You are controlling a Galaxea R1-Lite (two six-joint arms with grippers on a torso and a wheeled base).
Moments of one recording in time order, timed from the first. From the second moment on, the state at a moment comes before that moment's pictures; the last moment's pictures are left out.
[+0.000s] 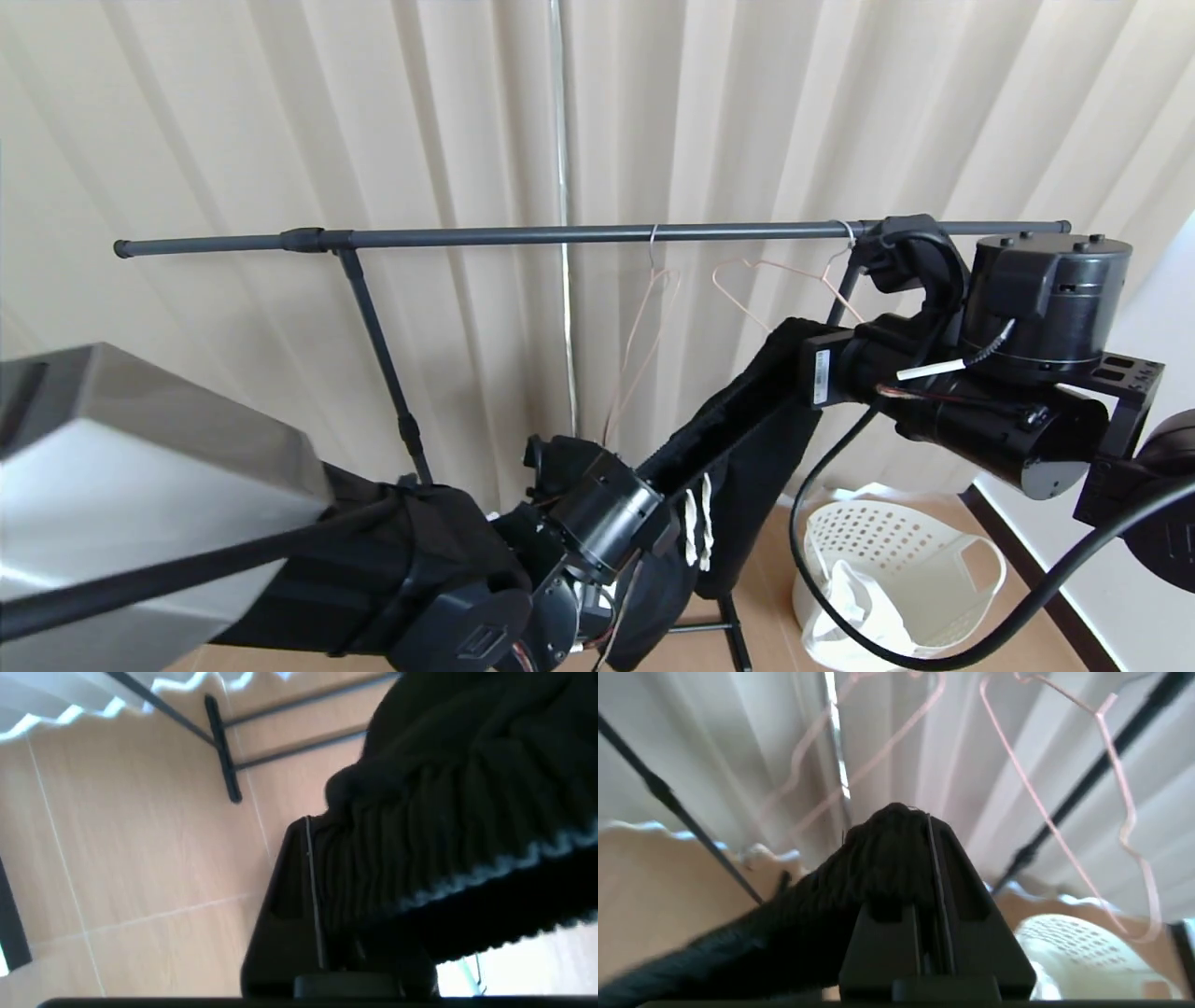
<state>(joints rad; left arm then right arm) -0.89 2.02 -1.05 0.03 0.55 -0.49 0.53 1.65 -0.84 -0.59 -0.34 0.04</state>
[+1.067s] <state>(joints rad) -0.65 1.64 -1.00 0.03 0.54 -0.11 0.50 1.52 -0.93 -0.02 -0.32 0.11</state>
